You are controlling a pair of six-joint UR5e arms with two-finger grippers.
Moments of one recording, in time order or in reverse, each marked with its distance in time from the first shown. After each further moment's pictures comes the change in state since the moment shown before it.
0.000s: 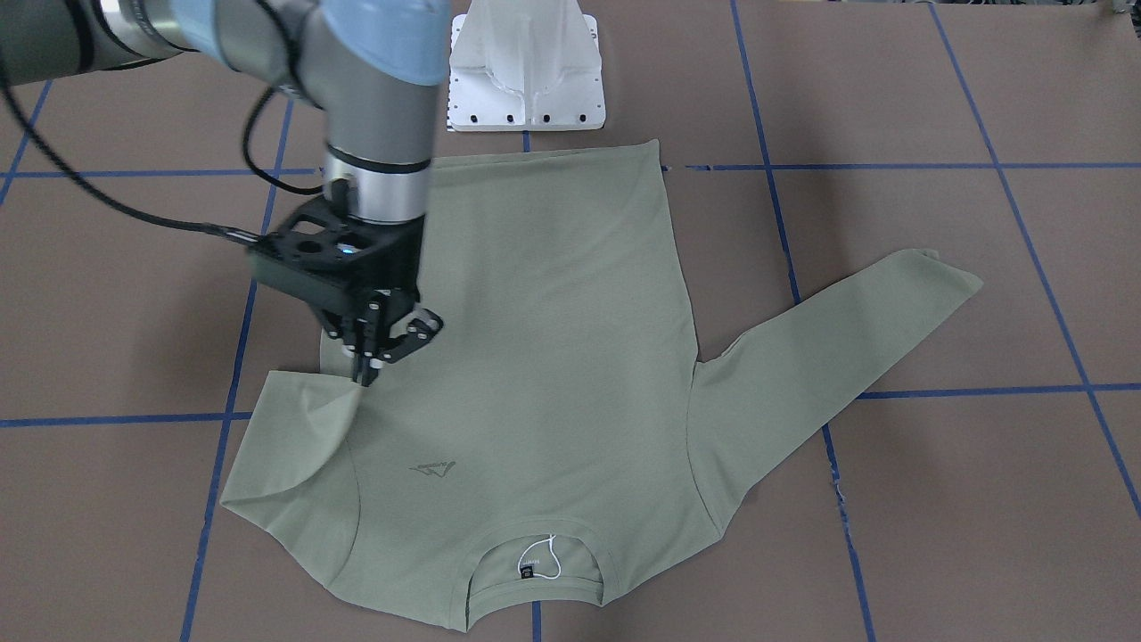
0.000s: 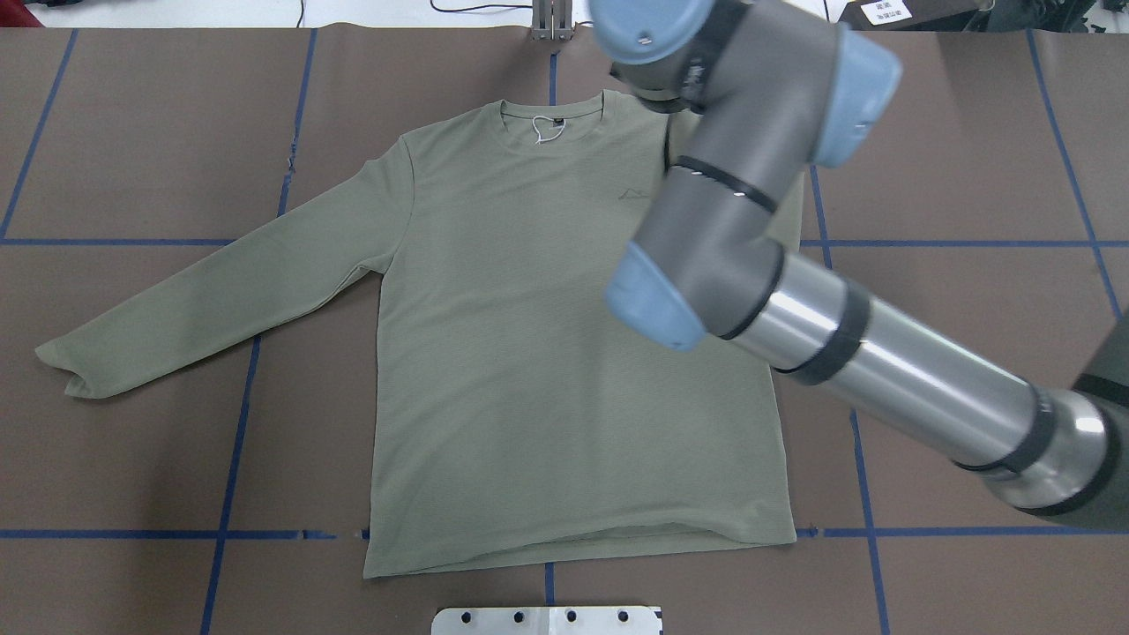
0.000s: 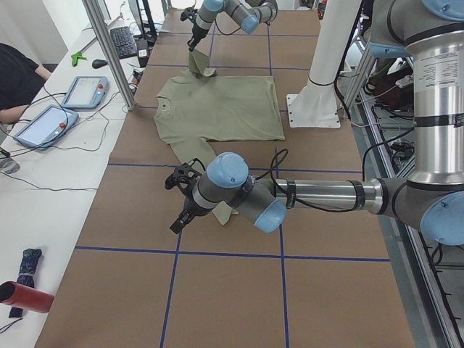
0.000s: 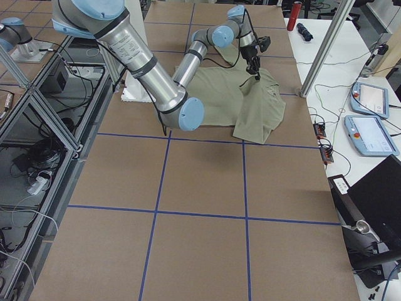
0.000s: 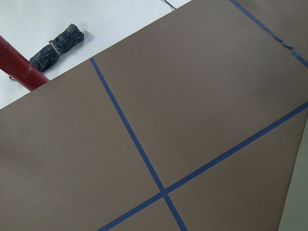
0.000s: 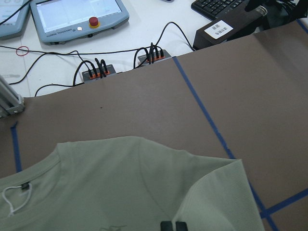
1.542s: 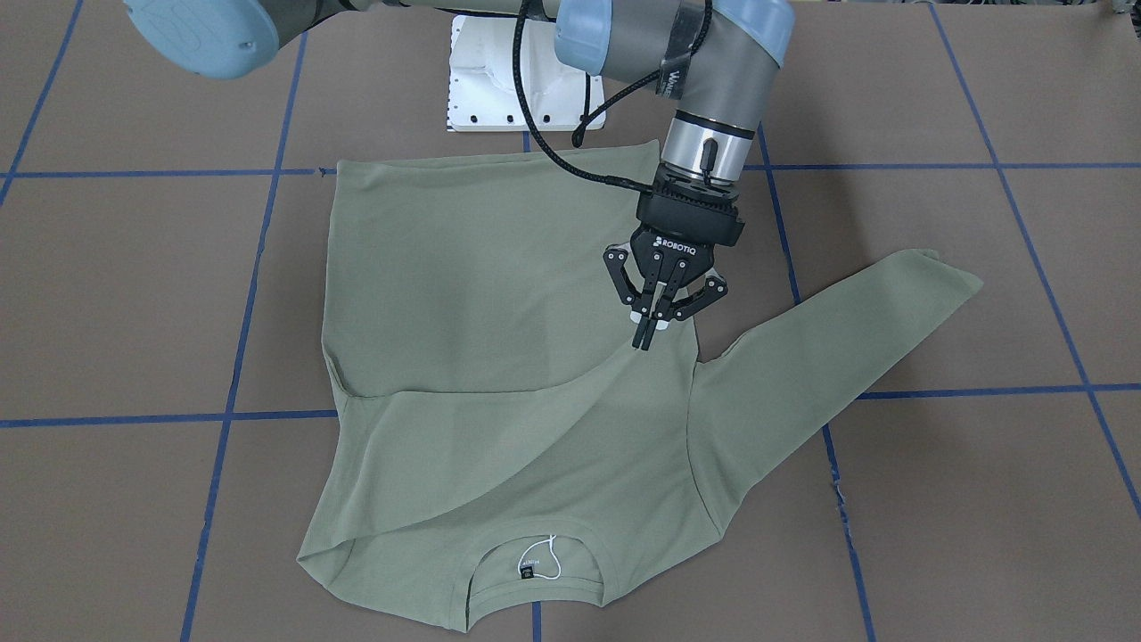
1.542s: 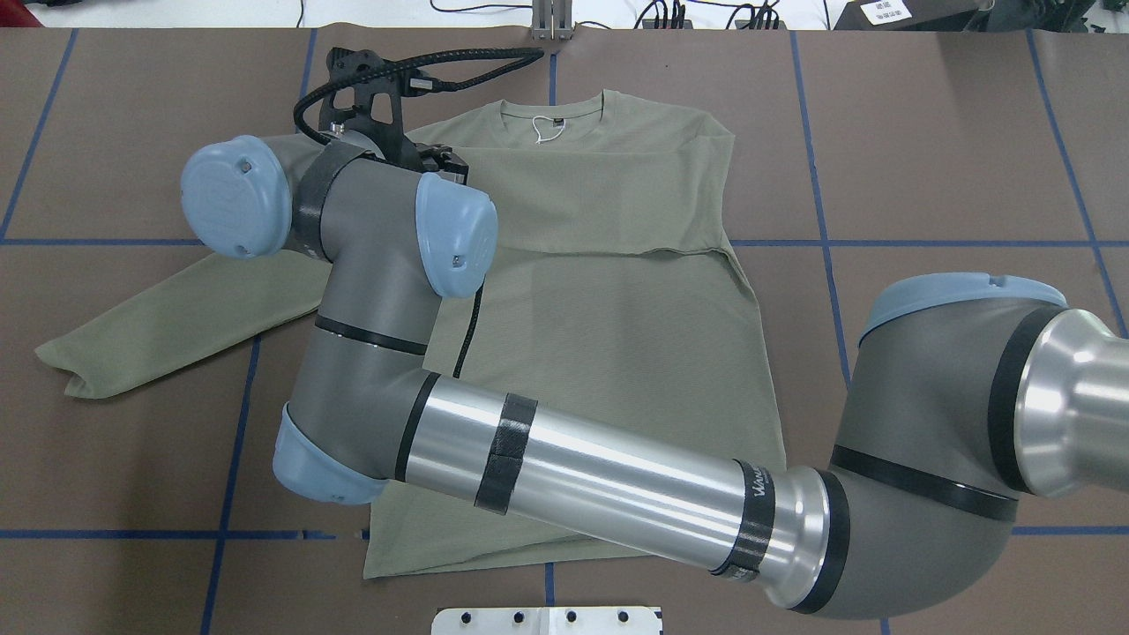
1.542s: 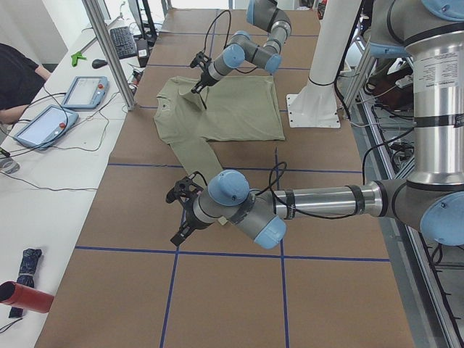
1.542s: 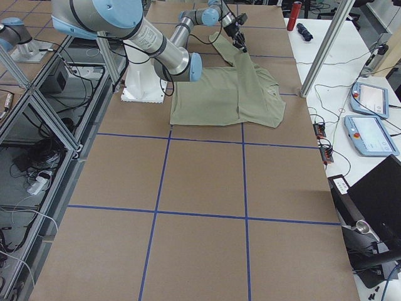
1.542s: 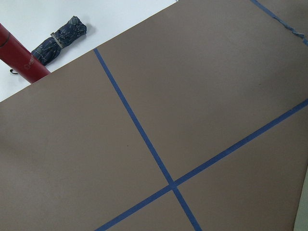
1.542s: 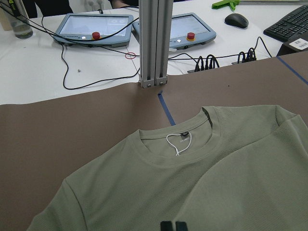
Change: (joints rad) left arm 0.001 0.000 0.096 -0.119 0.000 -0.007; right arm -0.267 0.355 -0.452 0.124 -0.332 0.049
